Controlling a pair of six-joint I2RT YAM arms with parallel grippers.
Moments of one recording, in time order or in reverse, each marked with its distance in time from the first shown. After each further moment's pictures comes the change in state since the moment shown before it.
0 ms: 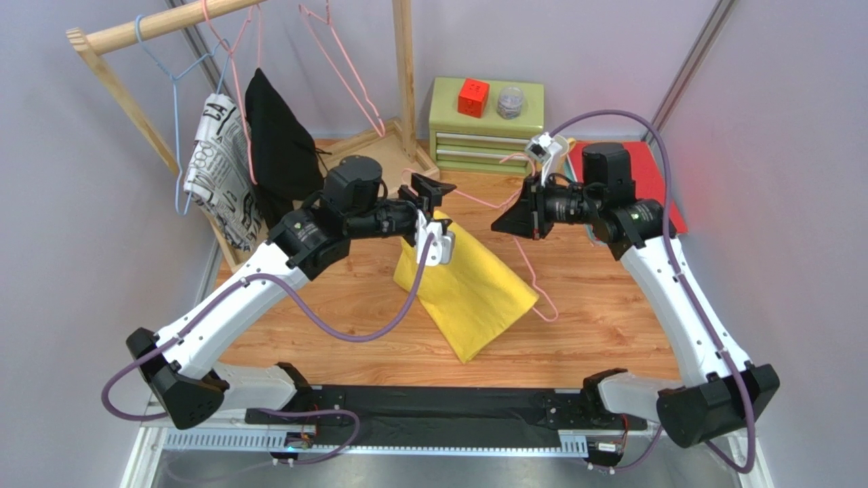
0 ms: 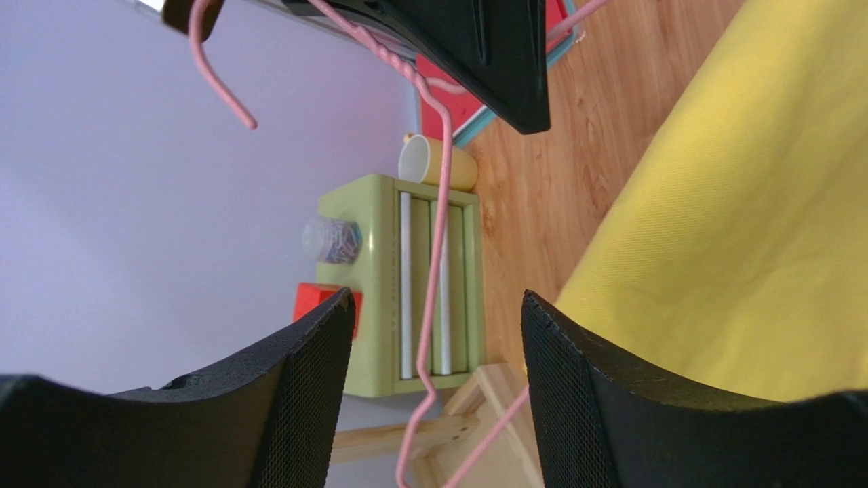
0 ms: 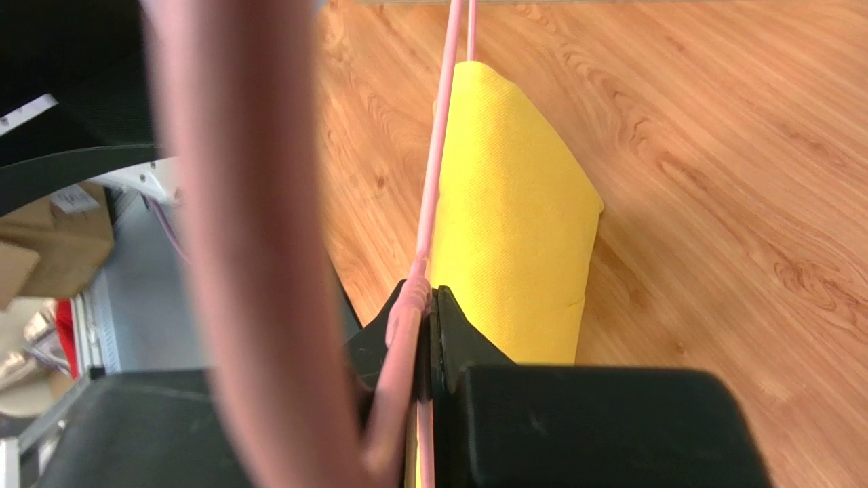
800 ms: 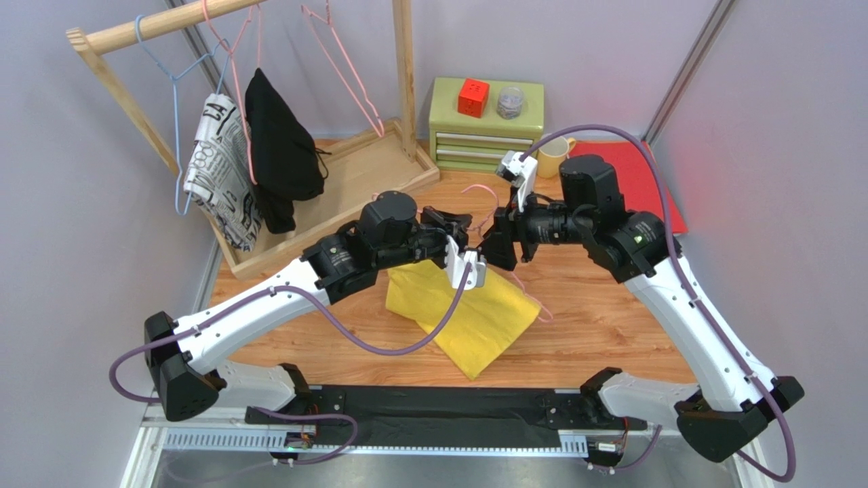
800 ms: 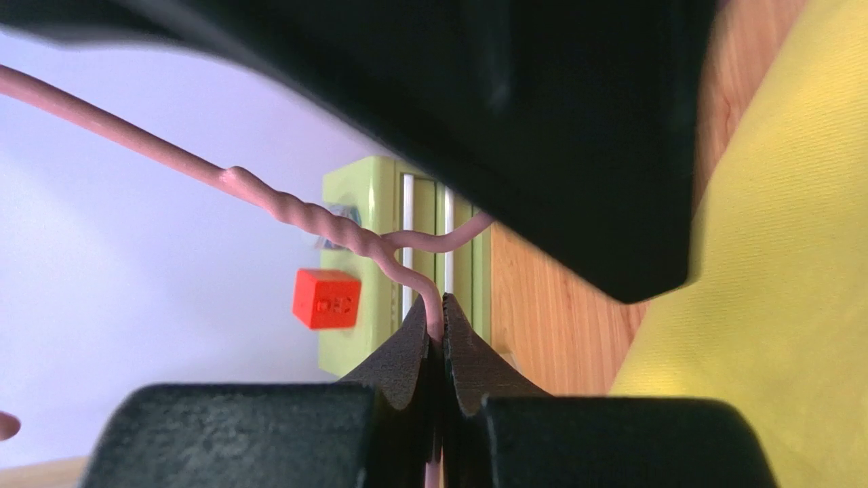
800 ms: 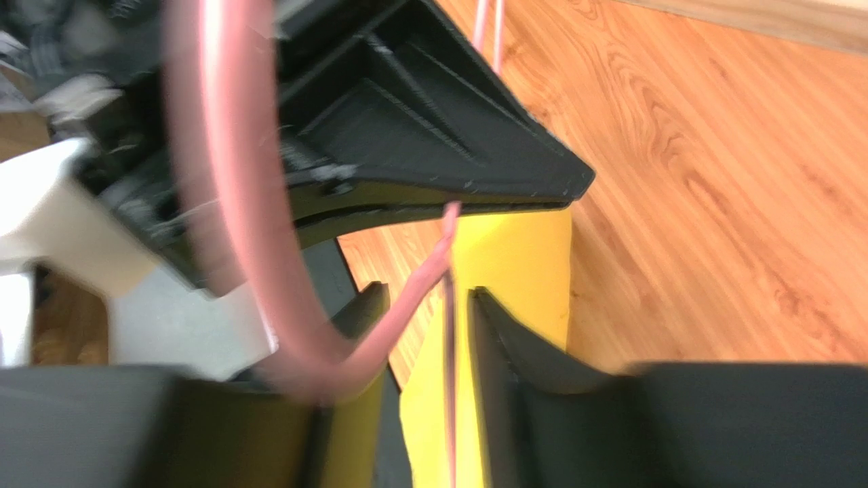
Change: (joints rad) left arm -0.204 0.015 -0.164 0.220 -0.317 0.011; right arm 0.292 -0.077 0.103 -0.154 0.232 -0.097
